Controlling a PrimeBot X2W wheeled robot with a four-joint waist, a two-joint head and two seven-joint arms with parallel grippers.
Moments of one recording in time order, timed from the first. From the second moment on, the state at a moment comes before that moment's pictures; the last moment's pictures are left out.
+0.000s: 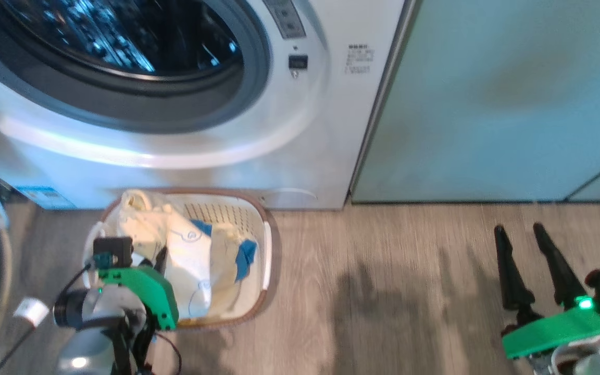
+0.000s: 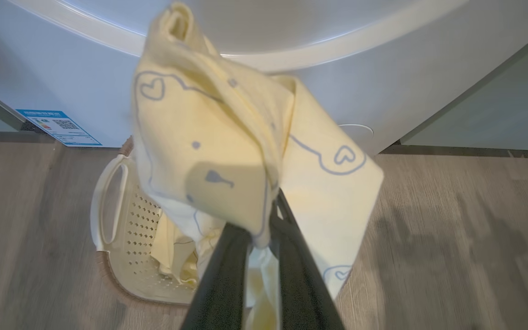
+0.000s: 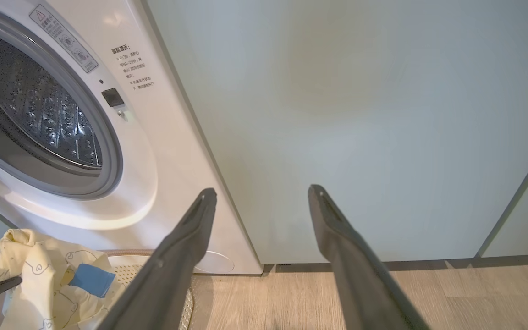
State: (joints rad) left arm -0.48 0.17 -0.27 1.03 -0.44 -0.11 -0.25; right arm -0.06 -0.12 0.16 0.15 0.37 0.13 -0.25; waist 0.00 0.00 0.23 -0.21
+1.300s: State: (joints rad) left arm -0.08 0.18 0.00 0.31 -0.26 -0.09 -0.25; right arm 0.04 -0.12 0.14 0.16 0.37 0.13 -0.25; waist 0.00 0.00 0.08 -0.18
